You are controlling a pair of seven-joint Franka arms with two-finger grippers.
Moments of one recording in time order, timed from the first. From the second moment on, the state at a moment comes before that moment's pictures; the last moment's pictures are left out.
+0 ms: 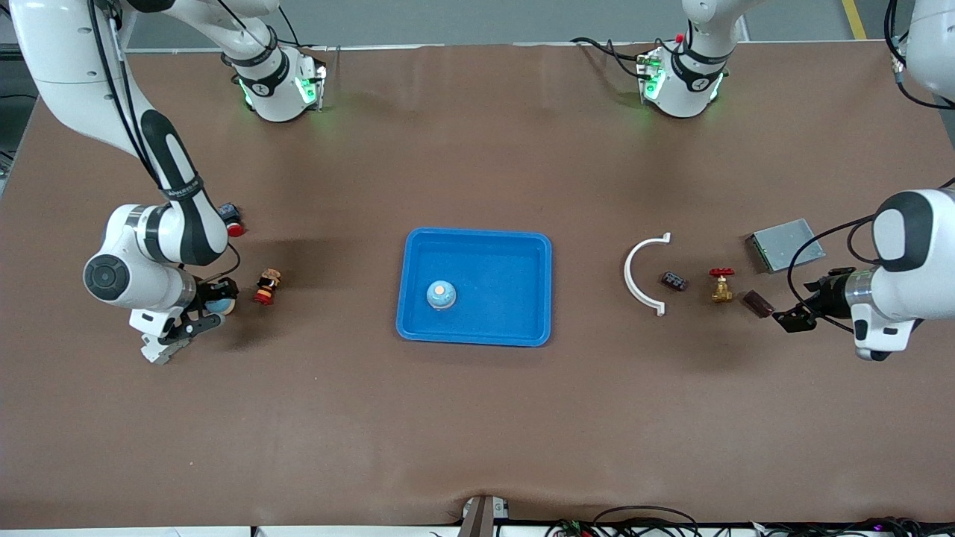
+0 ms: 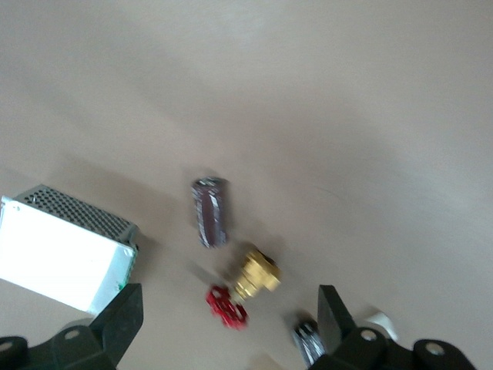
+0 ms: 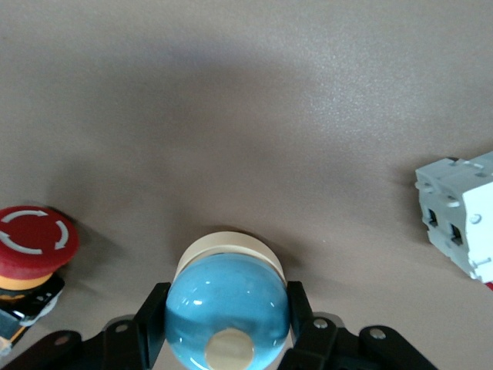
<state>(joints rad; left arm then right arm) 0.47 0.49 -0.43 -1.63 0.13 1.90 -0.67 0.01 0.54 -0.11 -1.98 -0.03 2.34 -0.45</state>
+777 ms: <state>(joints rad) 0.47 0.28 -0.54 -1.55 0.13 1.70 -0.62 0.01 0.52 -0.10 -1.93 0.08 2.17 -0.45</state>
